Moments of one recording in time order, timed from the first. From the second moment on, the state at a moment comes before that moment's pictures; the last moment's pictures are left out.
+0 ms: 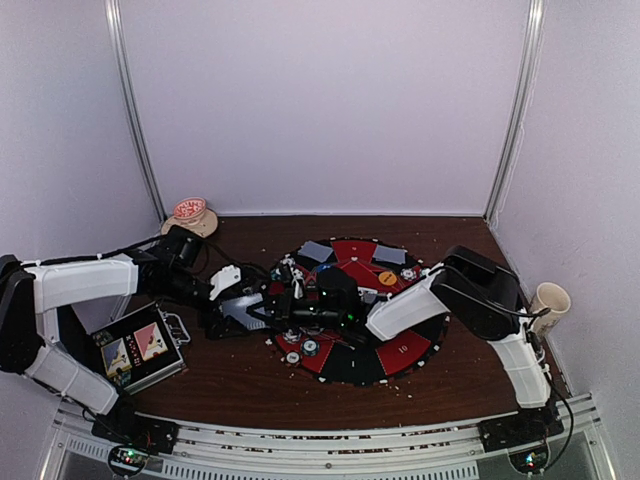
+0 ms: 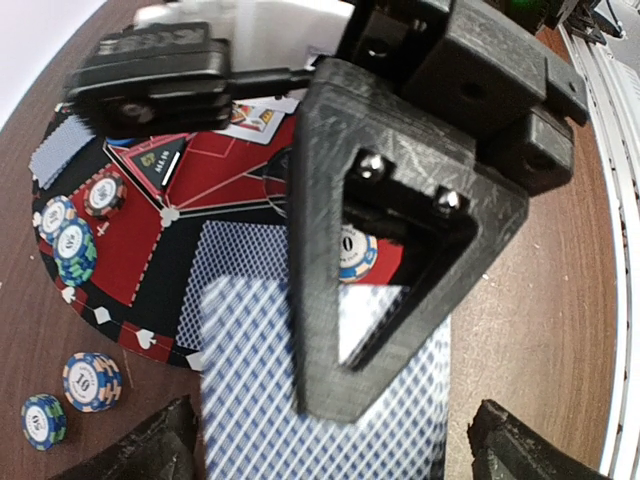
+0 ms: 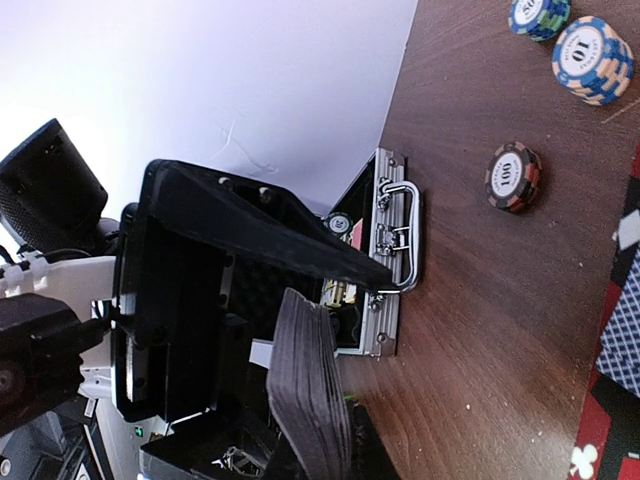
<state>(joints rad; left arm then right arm) -0.48 1.39 0.82 -0.42 0.57 0.71 1.00 2.29 1.32 0.91 -0.46 1.25</state>
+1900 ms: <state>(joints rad) -0.46 1.32 0.82 -0.42 0.59 0.70 0.82 1.08 0.33 -0.11 -0.03 1.02</state>
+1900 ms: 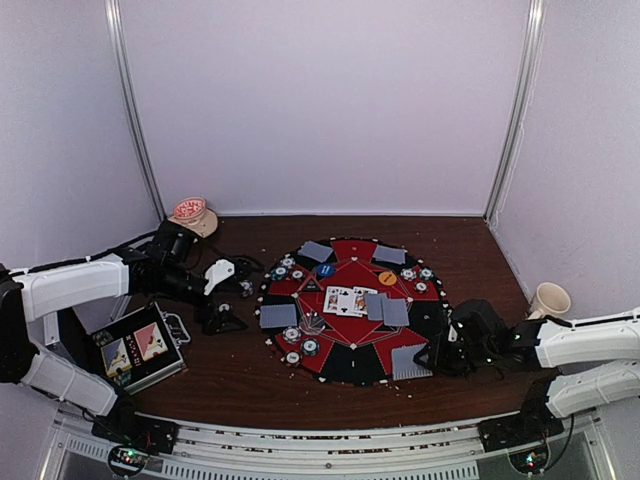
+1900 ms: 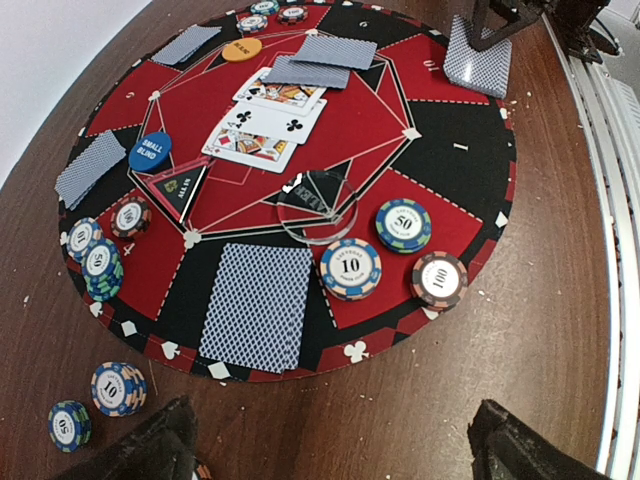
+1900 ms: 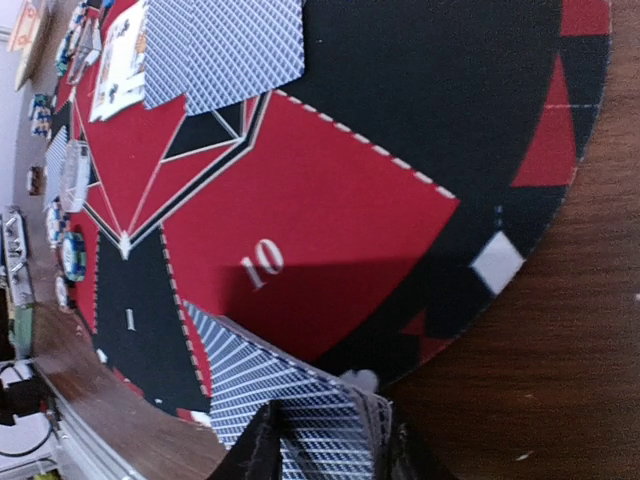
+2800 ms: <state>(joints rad) -0.26 1.31 0.83 -0.35 0.54 0.60 0.81 0.99 0.79 -0.58 0.58 0.85</state>
